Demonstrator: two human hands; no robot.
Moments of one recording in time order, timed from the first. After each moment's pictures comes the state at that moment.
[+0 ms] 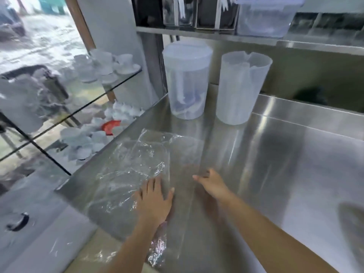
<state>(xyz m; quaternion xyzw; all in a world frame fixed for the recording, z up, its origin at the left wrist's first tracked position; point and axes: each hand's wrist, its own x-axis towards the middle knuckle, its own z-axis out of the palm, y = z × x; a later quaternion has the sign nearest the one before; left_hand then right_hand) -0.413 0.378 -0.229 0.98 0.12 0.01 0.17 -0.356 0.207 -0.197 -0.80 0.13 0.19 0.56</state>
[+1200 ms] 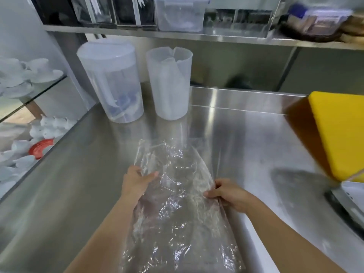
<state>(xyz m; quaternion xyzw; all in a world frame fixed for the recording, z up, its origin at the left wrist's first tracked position) -0.341 0.284 -0.201 0.86 0.16 -0.09 0.48 -0.426 0.033 -0.188 -0.71 0.22 0.22 0.64</state>
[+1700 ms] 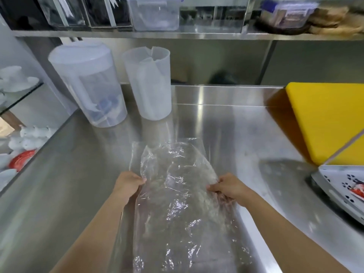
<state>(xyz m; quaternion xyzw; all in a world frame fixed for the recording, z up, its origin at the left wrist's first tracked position) -0.330 0.270 -0.202 0.88 0.13 -0.15 0.42 -0.444 0.003 -0.182 -0.78 0.27 0.17 0.54</state>
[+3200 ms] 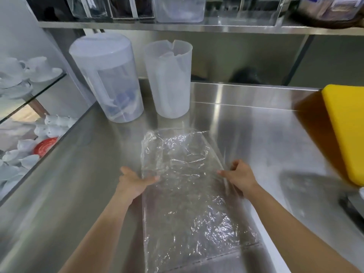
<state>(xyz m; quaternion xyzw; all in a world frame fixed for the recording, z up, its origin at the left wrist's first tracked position) -0.326 0.281 -0.185 0.89 0.20 -0.16 0.37 -0.382 -0.006 -0.200 -0.80 0.32 0.02 0.50</state>
